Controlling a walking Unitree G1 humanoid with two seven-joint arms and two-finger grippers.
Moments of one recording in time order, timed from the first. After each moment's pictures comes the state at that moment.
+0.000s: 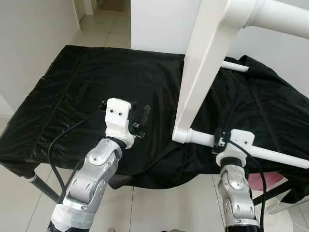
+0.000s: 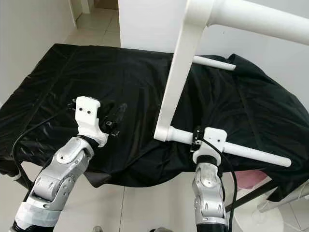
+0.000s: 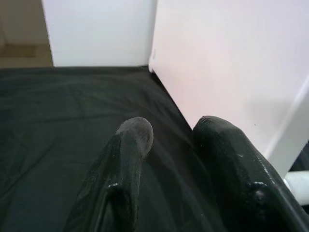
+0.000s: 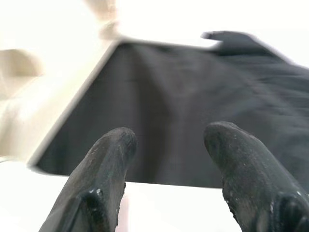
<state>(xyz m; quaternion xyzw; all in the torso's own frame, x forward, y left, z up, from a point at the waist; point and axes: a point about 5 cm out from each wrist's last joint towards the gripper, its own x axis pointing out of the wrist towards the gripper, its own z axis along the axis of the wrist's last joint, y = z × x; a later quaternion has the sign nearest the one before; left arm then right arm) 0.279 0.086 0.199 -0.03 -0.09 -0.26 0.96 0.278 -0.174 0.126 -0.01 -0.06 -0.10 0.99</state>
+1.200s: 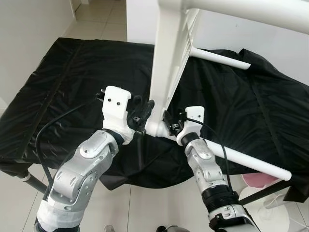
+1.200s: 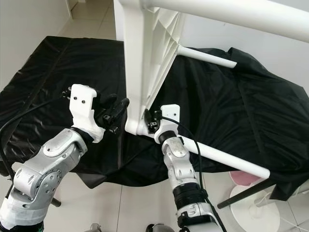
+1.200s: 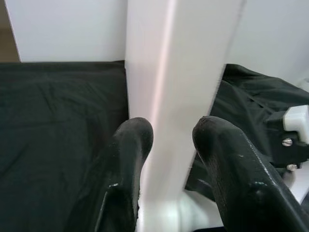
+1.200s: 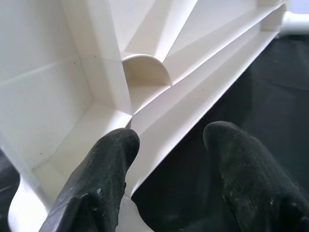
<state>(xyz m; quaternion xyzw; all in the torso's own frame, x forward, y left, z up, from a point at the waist) 0.263 0.090 0.228 -0.03 -0.07 -0.31 0.95 0.333 -0.081 0.140 0.07 -0.06 0.16 0.98</state>
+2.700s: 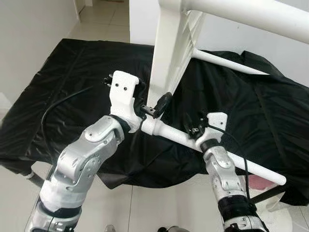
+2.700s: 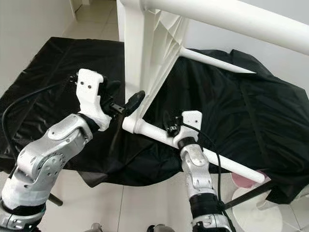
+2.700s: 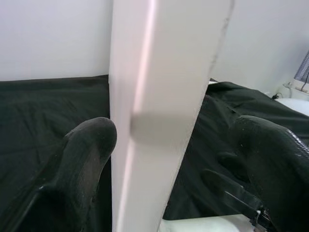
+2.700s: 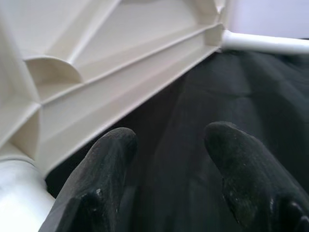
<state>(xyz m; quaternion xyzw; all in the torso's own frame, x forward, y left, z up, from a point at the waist) 0.278 0.074 0.251 -0.03 -0.09 -0.36 0.93 0.316 -0.150 0.129 0.04 -0.09 0.07 0.99</state>
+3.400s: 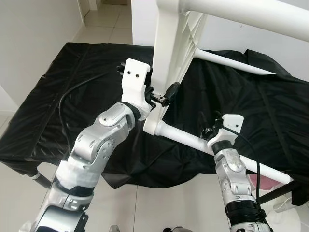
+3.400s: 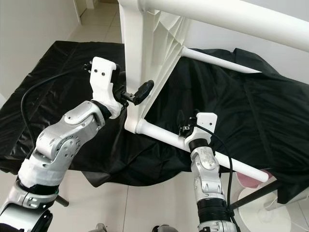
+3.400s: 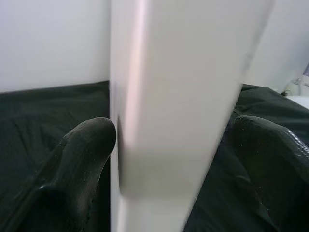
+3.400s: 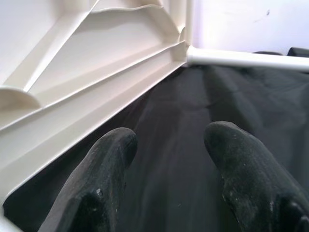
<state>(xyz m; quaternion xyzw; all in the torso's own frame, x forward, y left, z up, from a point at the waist) 0.311 0.052 0.261 -0.03 -0.09 -0.35 0.93 0.308 -0.177 0.144 0.03 -0.12 0.01 0.99</state>
